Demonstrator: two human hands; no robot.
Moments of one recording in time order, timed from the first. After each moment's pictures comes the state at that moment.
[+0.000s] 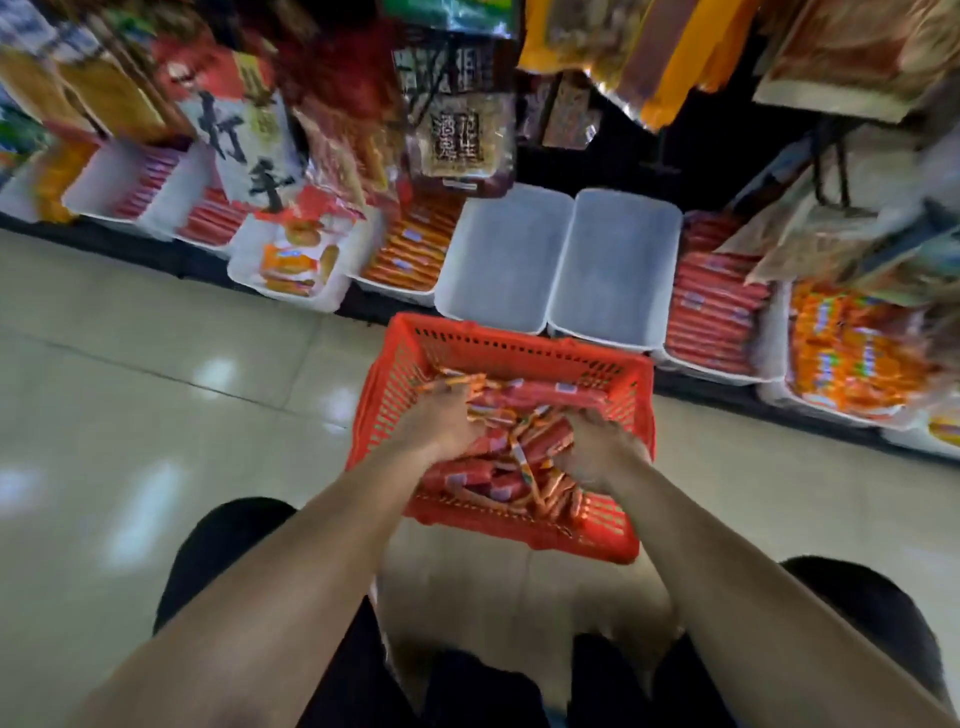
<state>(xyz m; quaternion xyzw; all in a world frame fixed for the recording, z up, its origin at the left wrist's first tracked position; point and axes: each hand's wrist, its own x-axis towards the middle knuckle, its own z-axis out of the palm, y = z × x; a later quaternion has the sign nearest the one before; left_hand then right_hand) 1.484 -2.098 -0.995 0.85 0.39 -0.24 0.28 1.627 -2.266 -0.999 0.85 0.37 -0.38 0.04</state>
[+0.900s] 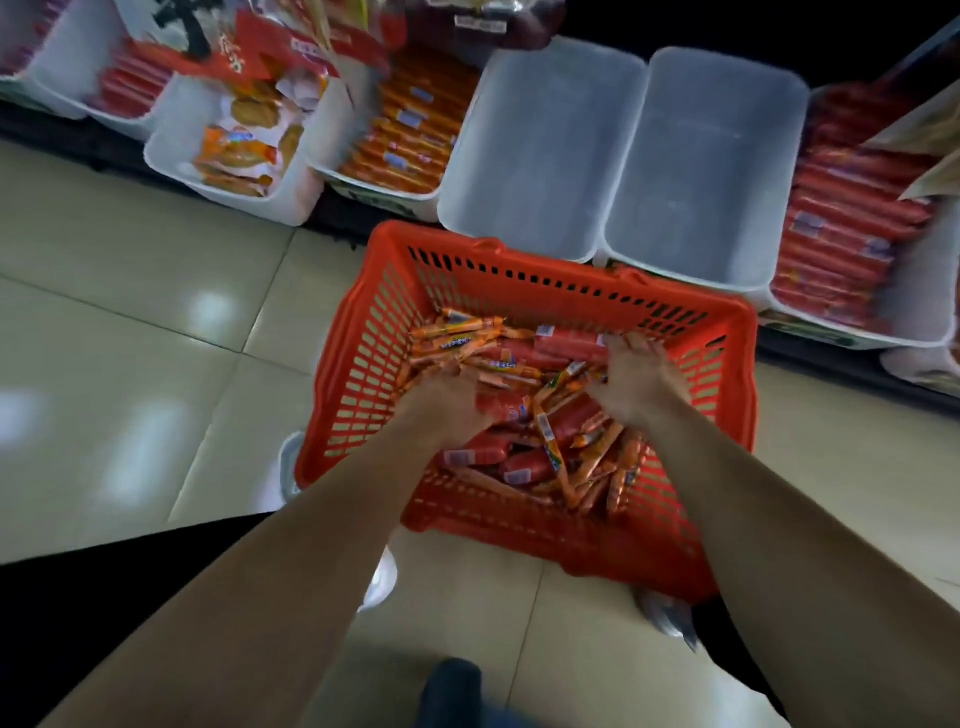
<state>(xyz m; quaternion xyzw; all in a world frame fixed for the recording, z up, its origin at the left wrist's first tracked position) 1.478 -2.075 -1.169 0.84 0.36 -0.31 0.25 1.680 -2.215 -1.174 0.88 0.36 -0.31 0.04</state>
